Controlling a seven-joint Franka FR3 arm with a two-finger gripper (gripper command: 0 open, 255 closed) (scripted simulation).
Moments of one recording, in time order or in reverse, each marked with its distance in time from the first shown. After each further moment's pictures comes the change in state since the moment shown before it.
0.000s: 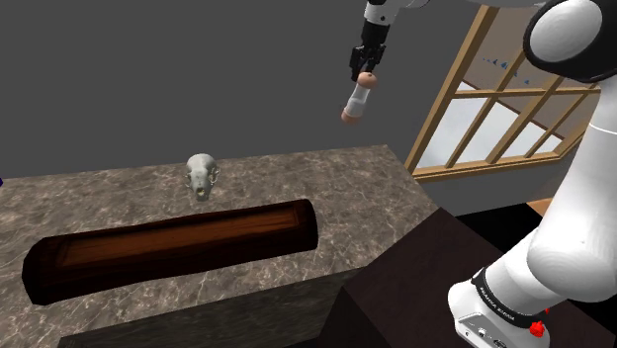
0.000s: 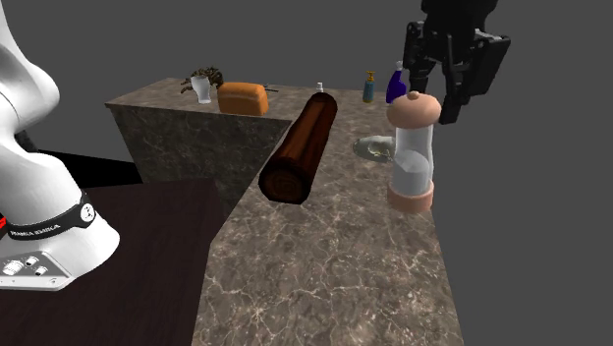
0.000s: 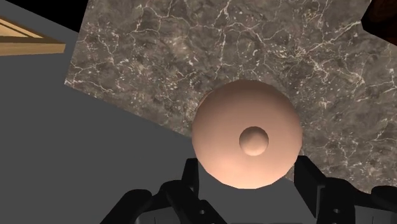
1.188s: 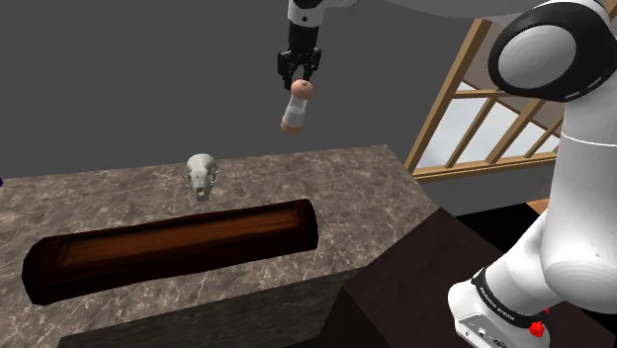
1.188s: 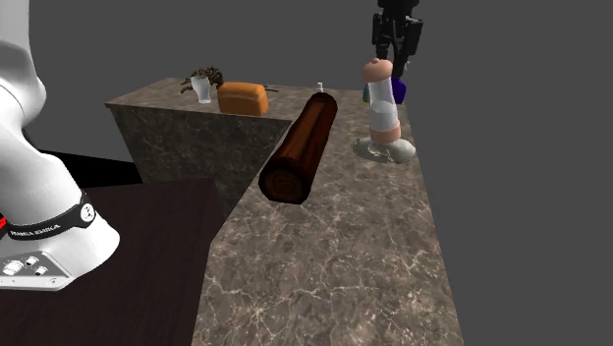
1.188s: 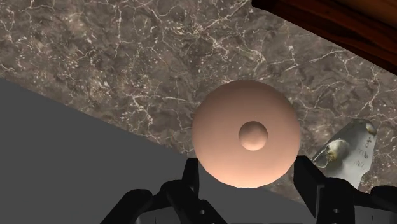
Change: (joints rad) arm 0.256 0.132 0.109 0.193 -0.047 -0.044 0.376
